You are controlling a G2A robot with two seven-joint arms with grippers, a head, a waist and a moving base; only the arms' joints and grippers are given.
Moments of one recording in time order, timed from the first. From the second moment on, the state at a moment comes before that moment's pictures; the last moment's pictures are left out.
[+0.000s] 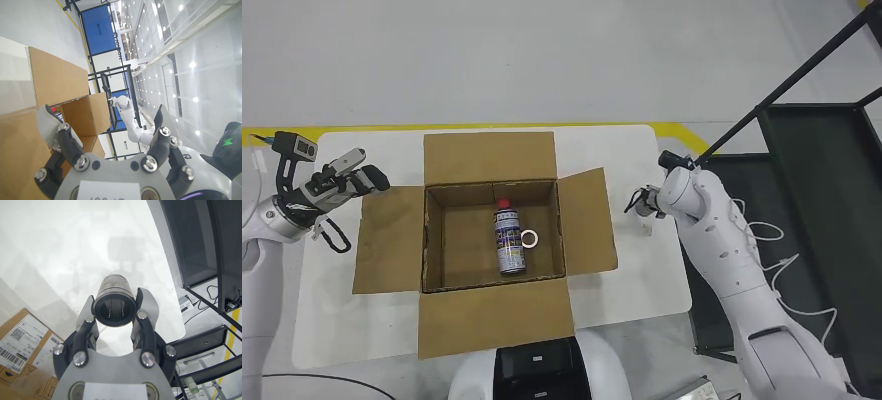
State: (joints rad) left arm 1.13 -0.92 -1.60 -1.34 -0.54 -0.28 -1.14; right arm -0.98 -1.19 1.25 -1.31 -0.91 0.69 1.13
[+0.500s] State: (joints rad) left arm 1.13 -0.92 -1.60 -1.34 -0.54 -0.28 -1.14; right arm -0.91 -1.22 1.21 -1.19 -0.83 0.71 1.04
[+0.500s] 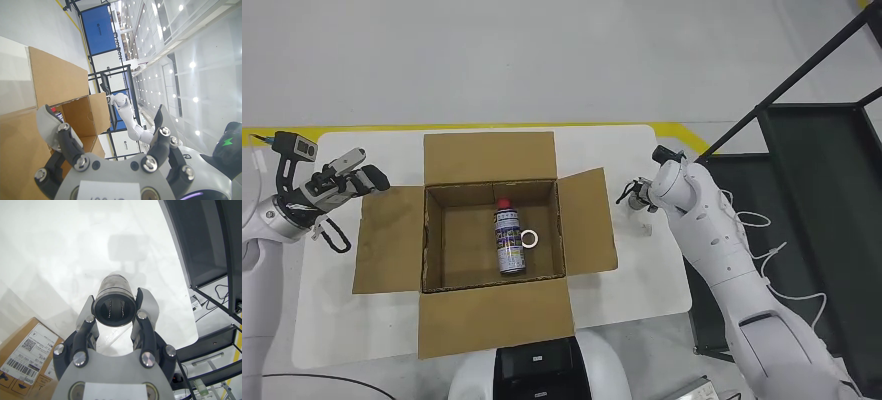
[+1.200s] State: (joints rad) left arm 1.13 -0.92 -1.60 -1.34 -0.54 -0.28 -1.14; right arm -0.85 -1.24 1.19 -1.02 -0.77 0.68 0.93
